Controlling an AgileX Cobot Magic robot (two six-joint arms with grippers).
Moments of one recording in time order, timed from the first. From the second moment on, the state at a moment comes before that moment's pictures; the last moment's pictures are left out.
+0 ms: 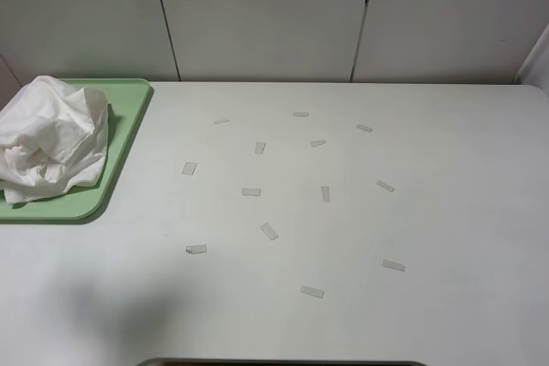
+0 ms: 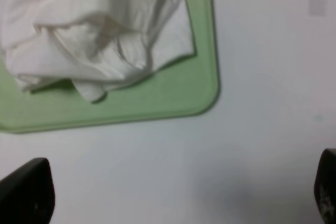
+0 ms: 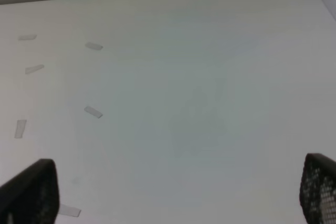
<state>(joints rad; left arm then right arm) 0.15 1.03 -0.95 -0.08 0.97 0.25 -0.05 0.00 -0.49 0.02 1.03 0.09</state>
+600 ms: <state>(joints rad) 0.15 0.58 -0.92 -0.10 1.16 0.30 -0.05 0.00 -0.49 0.02 1.03 0.09</state>
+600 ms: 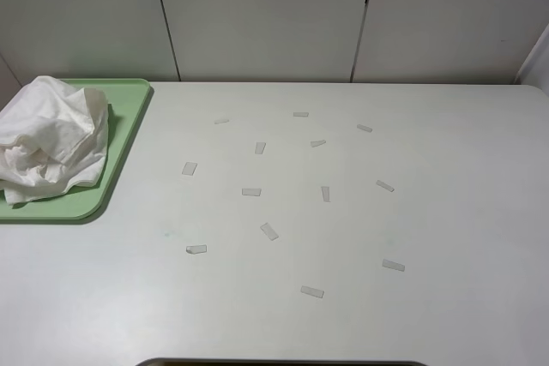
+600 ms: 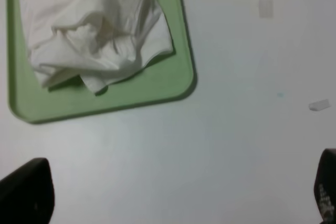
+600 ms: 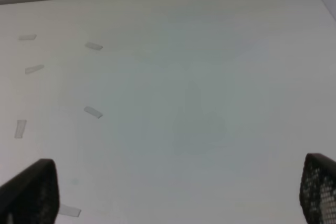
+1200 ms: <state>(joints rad) 0.05 0.15 -0.58 -0.18 1.11 0.34 -0.05 0.00 -0.49 0.02 1.03 0.09</state>
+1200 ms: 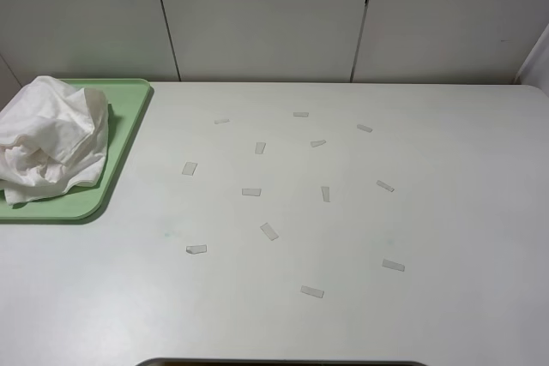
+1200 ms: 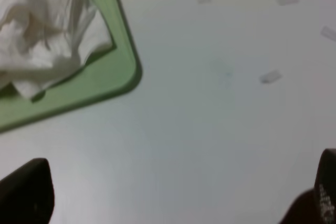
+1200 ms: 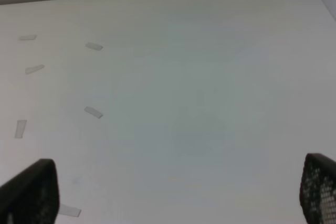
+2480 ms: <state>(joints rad) 0.04 -0.01 -0.51 -0.17 1.08 0.29 -0.05 0.00 -0.49 0.02 1.03 0.09</state>
